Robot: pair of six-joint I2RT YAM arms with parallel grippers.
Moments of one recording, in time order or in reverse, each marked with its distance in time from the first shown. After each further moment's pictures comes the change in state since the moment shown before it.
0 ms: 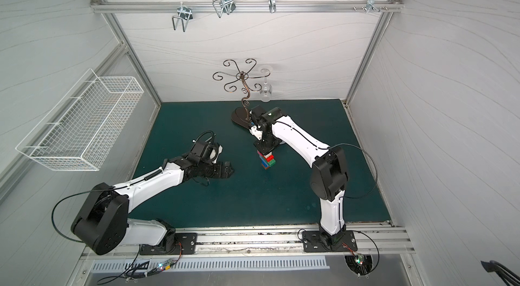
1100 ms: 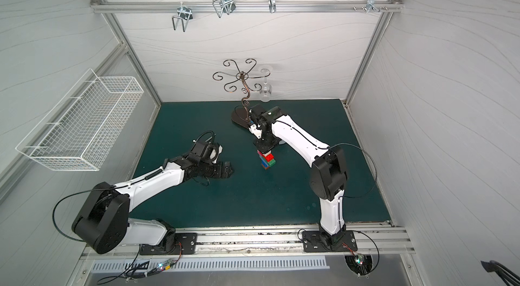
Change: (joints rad) left arm 0.000 0.007 0.002 -0.001 -0.010 0.006; right arm -0.001 0.010 0.019 0.010 0.007 0.000
